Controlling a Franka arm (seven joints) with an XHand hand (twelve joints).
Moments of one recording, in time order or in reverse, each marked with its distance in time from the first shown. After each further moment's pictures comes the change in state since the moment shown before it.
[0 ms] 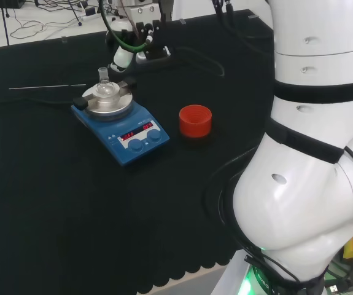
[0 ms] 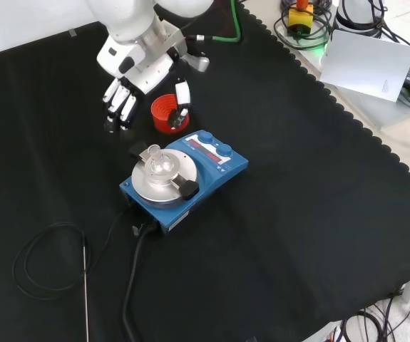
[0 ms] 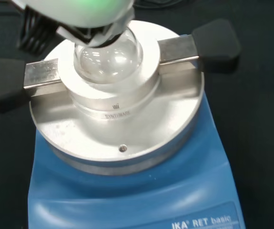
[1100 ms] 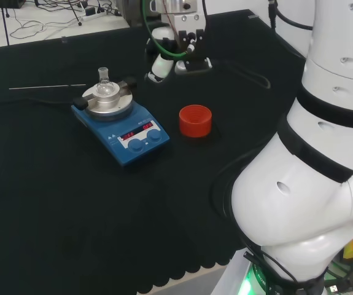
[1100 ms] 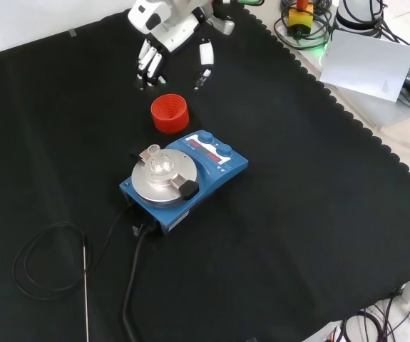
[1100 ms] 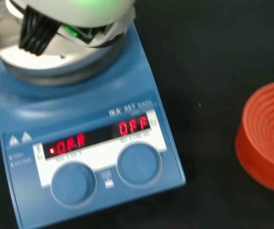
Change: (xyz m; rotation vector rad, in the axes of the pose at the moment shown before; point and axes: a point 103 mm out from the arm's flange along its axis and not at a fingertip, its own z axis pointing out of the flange) arm -0.052 -0.107 0.024 0.036 0.063 0.109
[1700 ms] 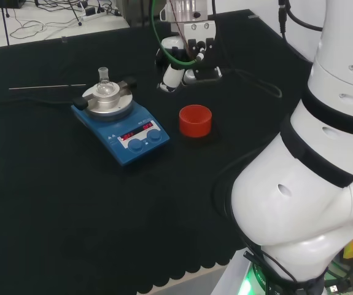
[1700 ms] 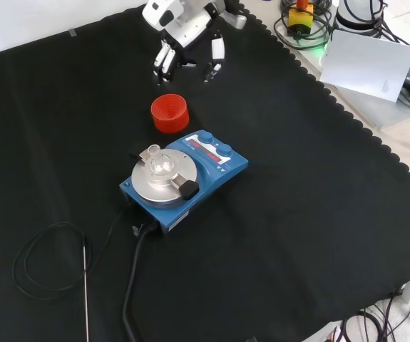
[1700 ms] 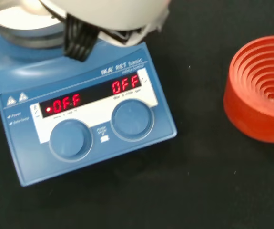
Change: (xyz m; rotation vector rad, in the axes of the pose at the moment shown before) arm -0.003 -0.029 0.017 0.043 0.014 0.020
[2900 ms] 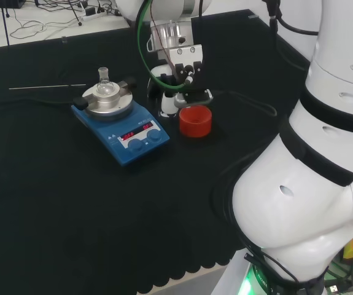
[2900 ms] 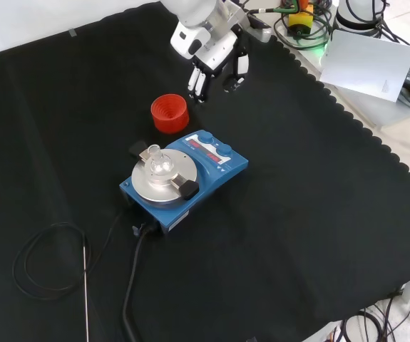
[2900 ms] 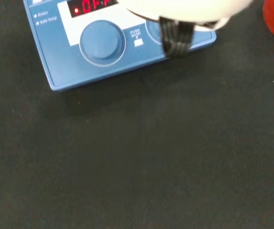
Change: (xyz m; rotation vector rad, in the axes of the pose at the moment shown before) arm 0.036 -0.025 0.052 0.152 -0.035 -0.012
